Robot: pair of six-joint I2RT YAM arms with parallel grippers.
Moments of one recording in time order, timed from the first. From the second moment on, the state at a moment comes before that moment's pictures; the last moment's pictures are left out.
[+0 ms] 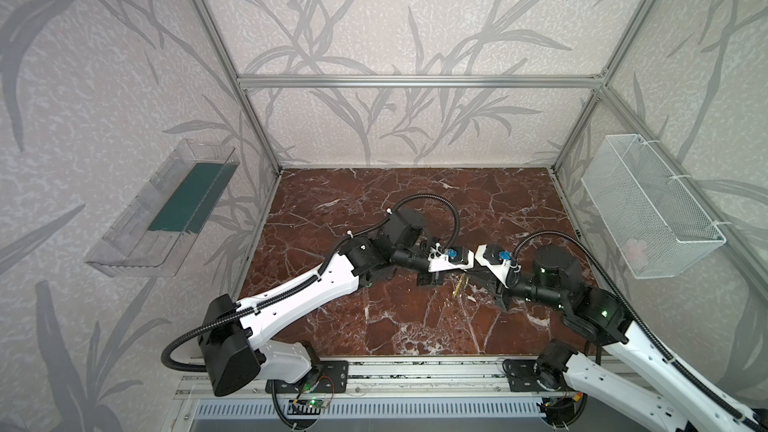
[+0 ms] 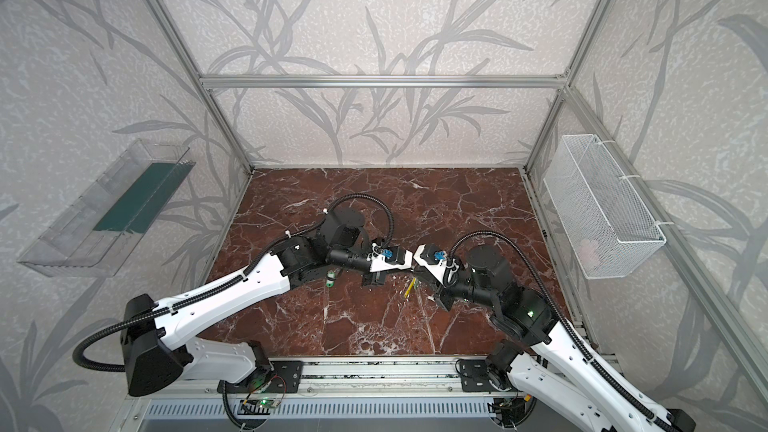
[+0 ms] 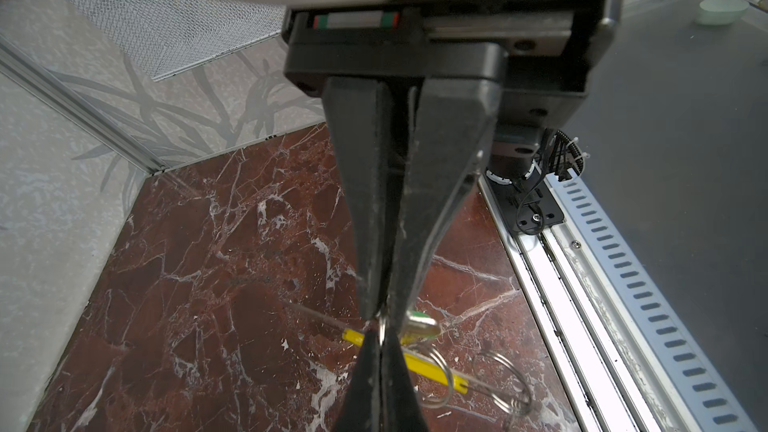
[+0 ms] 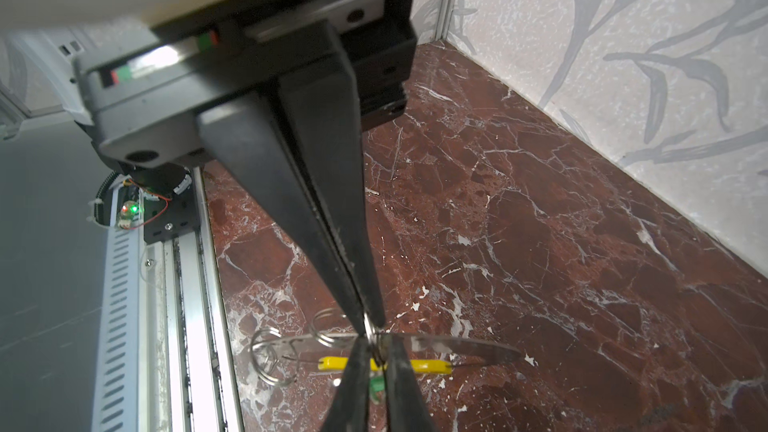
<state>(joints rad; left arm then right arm) -0.90 1.36 1.17 -0.36 0.60 0.61 0.73 0.66 0.79 -0.55 -0.31 -0.19</state>
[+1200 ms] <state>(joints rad) -0.83 1.35 0.98 0.28 0.72 0.11 0.72 0.57 0.71 -0.40 -0.19 -0.15</state>
